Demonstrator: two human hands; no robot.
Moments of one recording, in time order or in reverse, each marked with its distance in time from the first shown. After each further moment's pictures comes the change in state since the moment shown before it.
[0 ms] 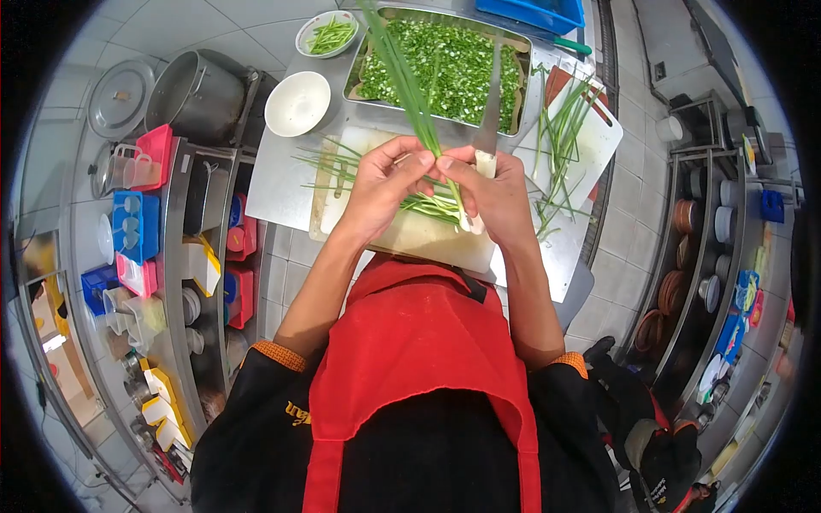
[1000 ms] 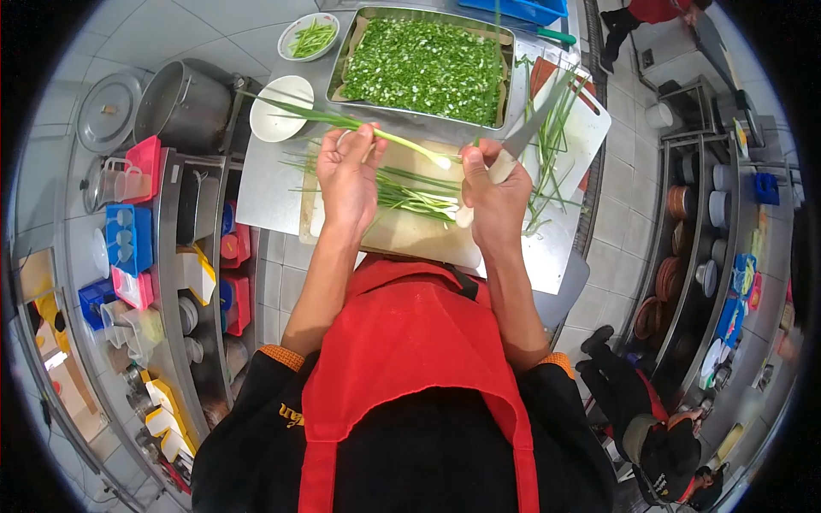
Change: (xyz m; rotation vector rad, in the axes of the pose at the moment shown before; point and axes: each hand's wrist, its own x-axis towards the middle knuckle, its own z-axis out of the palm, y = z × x) left_hand 0.016 -0.010 -0.010 -0.208 0.436 0.265; right_hand -0.006 0.029 0.001 0.235 0.399 -0.250
